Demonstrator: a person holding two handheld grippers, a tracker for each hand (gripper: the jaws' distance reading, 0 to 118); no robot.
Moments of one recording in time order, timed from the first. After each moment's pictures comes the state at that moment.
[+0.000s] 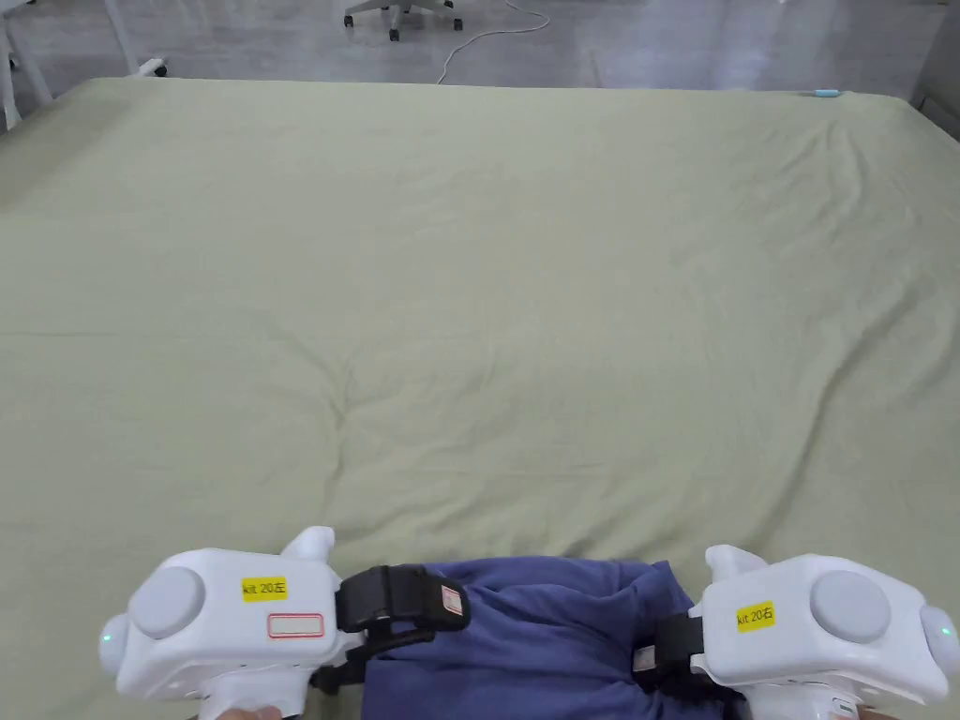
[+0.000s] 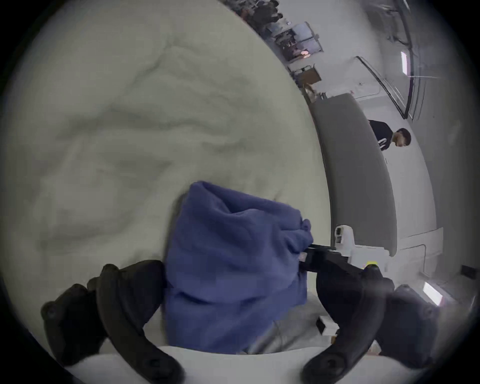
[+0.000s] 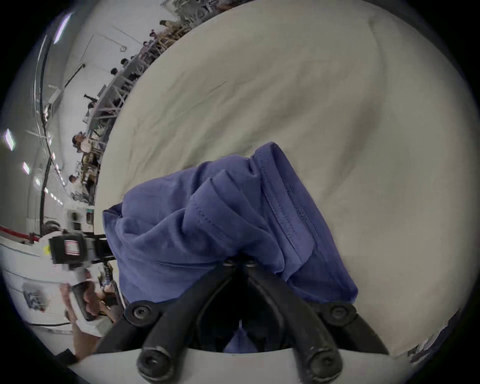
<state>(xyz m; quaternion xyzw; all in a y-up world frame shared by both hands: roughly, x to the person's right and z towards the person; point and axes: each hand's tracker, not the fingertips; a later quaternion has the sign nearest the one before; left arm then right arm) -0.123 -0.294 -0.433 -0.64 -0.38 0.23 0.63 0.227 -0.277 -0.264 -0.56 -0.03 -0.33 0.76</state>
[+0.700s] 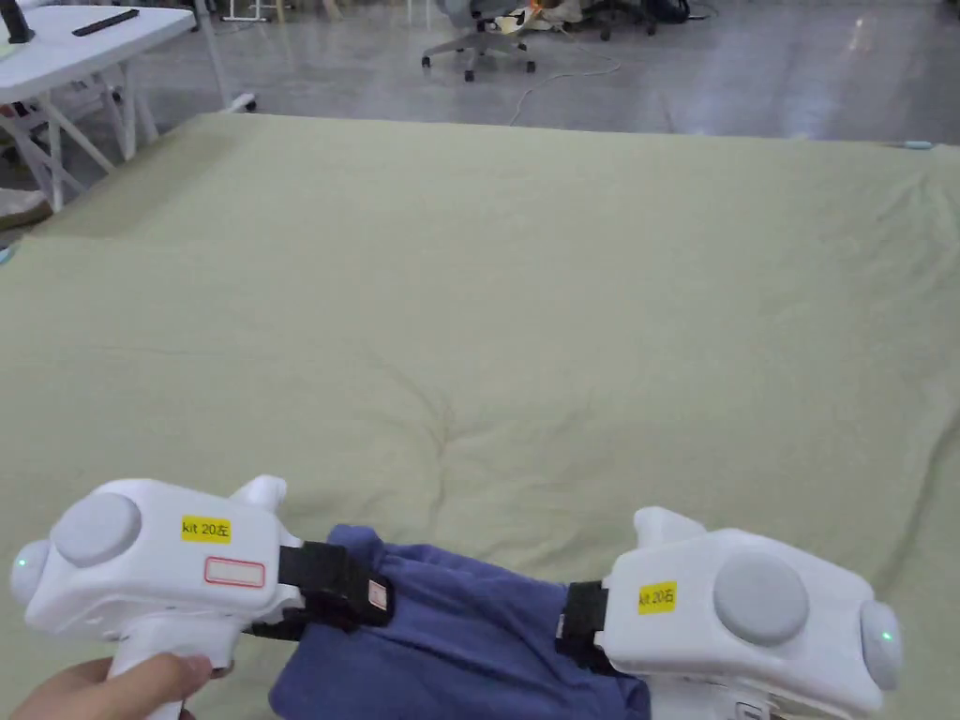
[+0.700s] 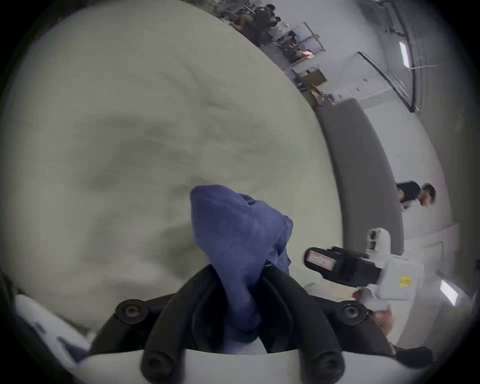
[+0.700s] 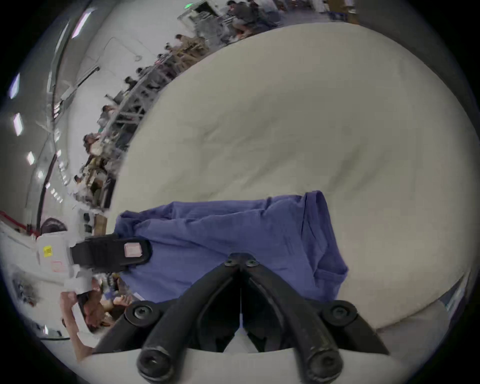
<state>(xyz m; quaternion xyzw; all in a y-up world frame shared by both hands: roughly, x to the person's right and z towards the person) -0.260 -0.183 -0.484 -0.60 -0.31 0.17 0.71 0.048 -0.169 -0.334 -0.51 0.00 -0.29 0.81</state>
